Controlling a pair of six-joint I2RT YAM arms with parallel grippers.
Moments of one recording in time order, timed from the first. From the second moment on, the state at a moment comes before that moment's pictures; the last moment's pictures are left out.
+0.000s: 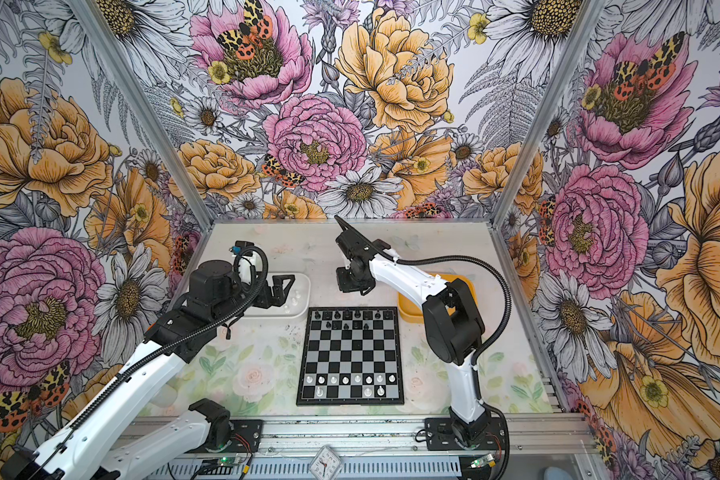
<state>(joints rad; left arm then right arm) -0.43 0.93 0.94 -0.44 0.04 -0.29 0.61 1.99 1.71 -0.88 -0.14 0.39</state>
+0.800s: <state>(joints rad) -0.69 1.47 1.28 -0.24 0.08 -0.29 0.19 1.71 1.35 -0.90 0.02 0.32</state>
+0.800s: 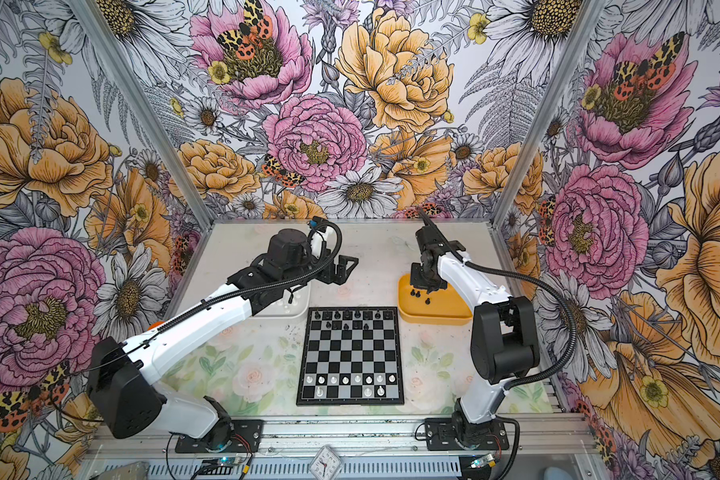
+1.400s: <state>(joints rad) -0.70 1.55 1.34 -0.24 0.14 -0.26 0.12 1.77 1.32 -0.89 0.02 0.29</state>
